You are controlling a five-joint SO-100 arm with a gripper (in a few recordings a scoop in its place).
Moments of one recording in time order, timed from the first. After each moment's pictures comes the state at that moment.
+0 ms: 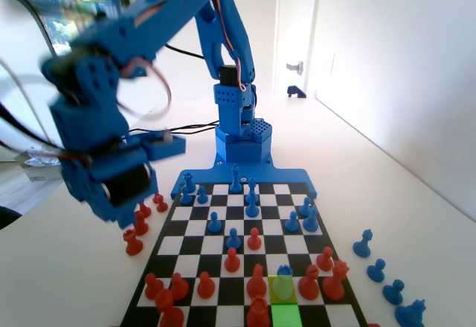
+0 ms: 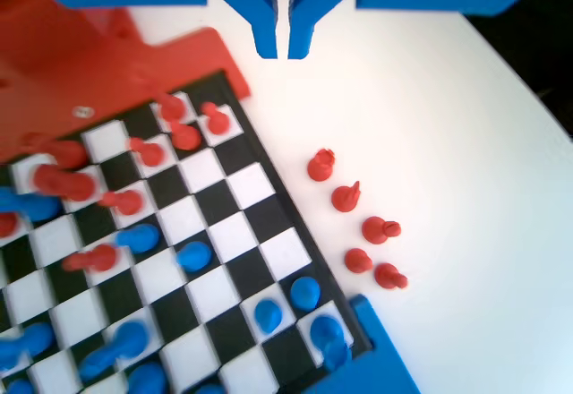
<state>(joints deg) 26.7 76.3 80.9 76.8 -90.1</state>
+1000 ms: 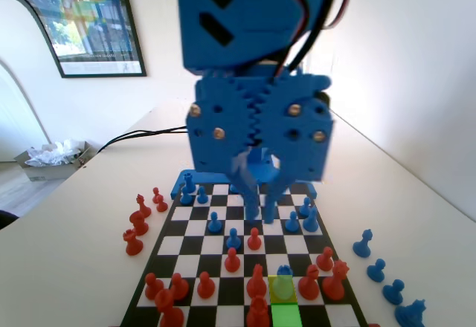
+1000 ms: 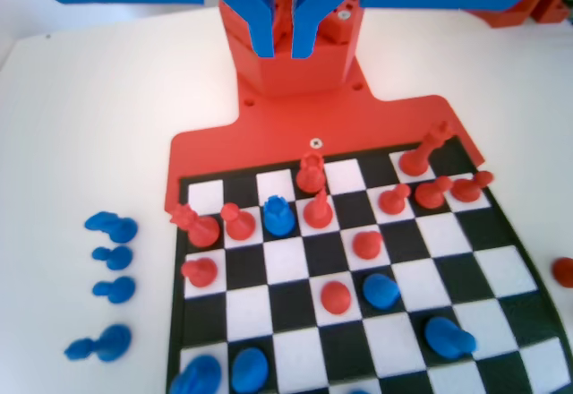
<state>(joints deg) -3.0 75.8 81.7 62.8 -78.1</state>
